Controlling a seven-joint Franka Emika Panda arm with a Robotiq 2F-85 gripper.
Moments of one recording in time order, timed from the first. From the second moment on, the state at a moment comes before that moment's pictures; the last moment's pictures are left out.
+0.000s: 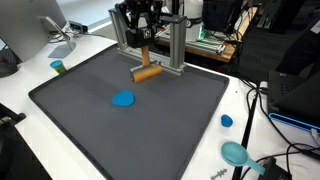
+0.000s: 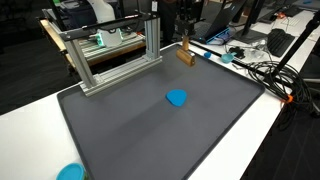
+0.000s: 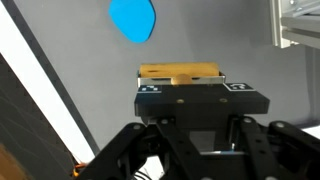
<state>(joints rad) 0.10 0.01 0.03 -2.12 0.02 2.27 -1.12</state>
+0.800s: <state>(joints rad) 0.05 -0.09 0.01 -2.14 0.02 2.10 -0.91</state>
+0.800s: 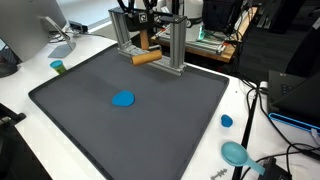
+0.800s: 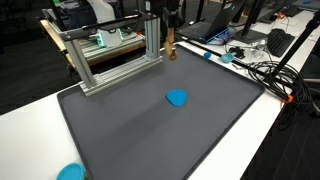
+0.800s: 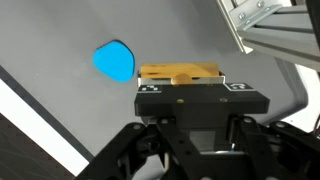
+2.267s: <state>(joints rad) 0.03 -0.29 0.03 -2.31 0.00 2.03 -0.03</state>
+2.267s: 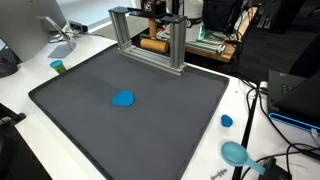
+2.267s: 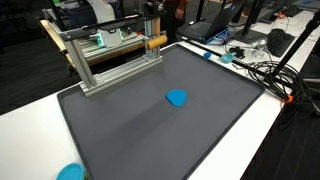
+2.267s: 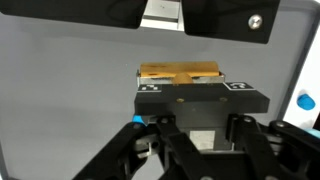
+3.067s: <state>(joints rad) 0.01 -0.45 0.01 -2.47 -0.01 2.03 0.00</state>
